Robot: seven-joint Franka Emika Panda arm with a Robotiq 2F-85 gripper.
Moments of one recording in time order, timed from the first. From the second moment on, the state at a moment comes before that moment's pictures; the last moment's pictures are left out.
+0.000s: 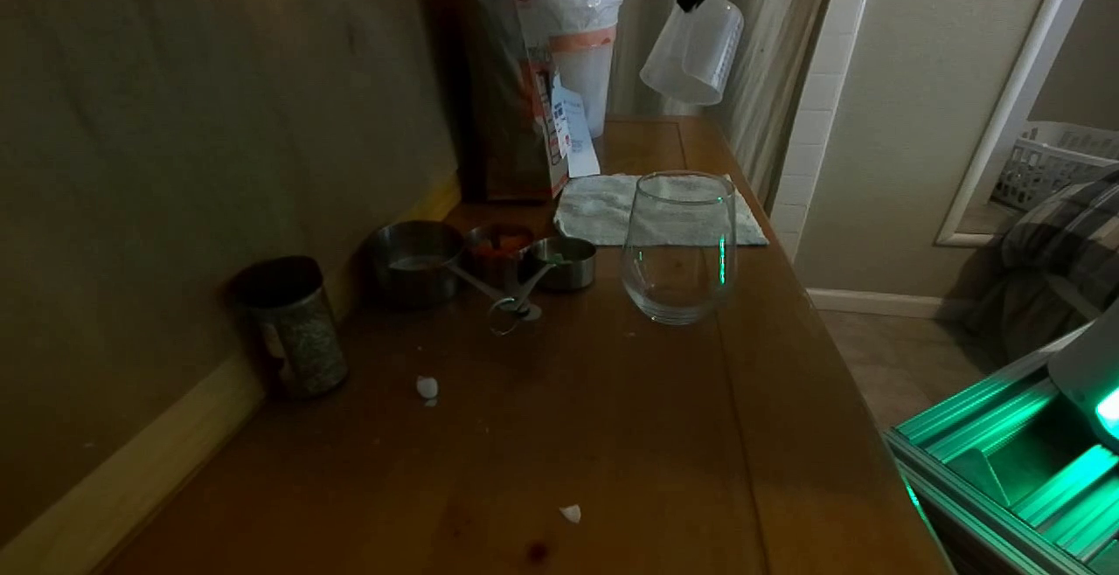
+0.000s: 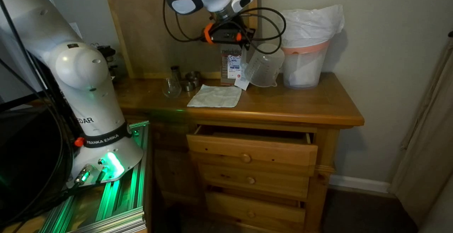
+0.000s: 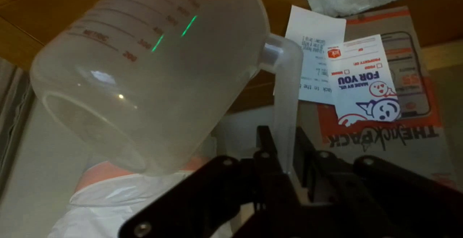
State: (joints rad) arm 0.44 -0.38 -0.31 -2.62 0.93 2.80 -1.30
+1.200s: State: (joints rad) arm 0.56 -0.29 -0.62 -2.64 1.59 2.48 -1.70
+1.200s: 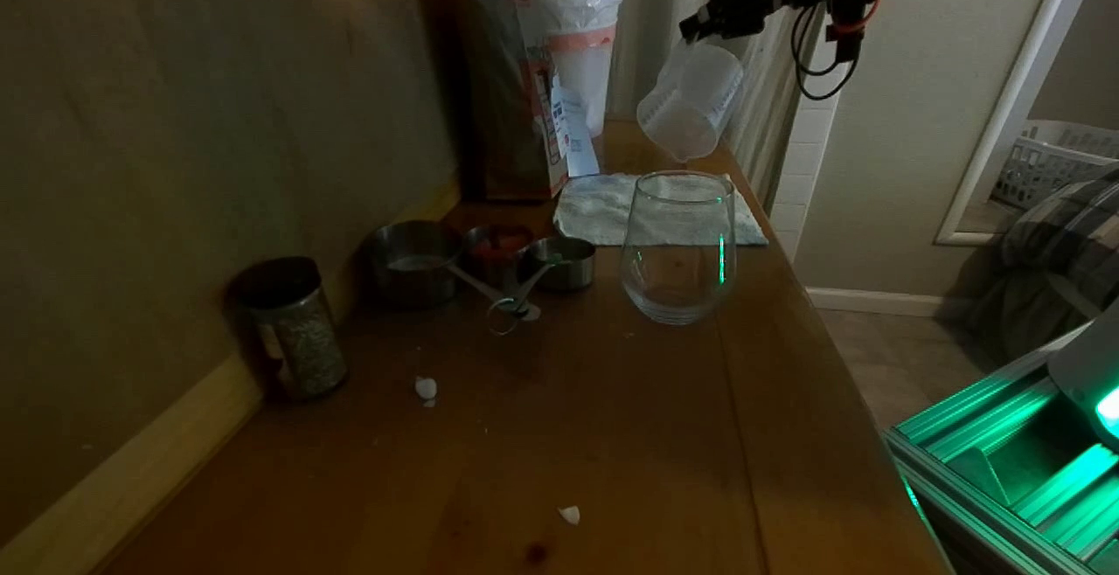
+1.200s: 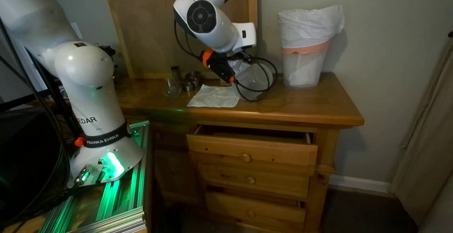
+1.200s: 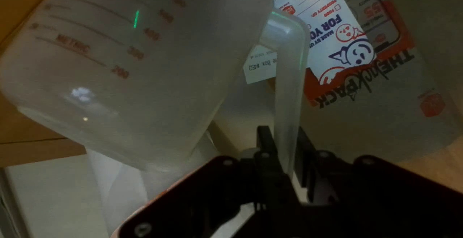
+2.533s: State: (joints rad) arm 0.02 -0.11 -0.06 -2.51 1.65 2.36 -1.70
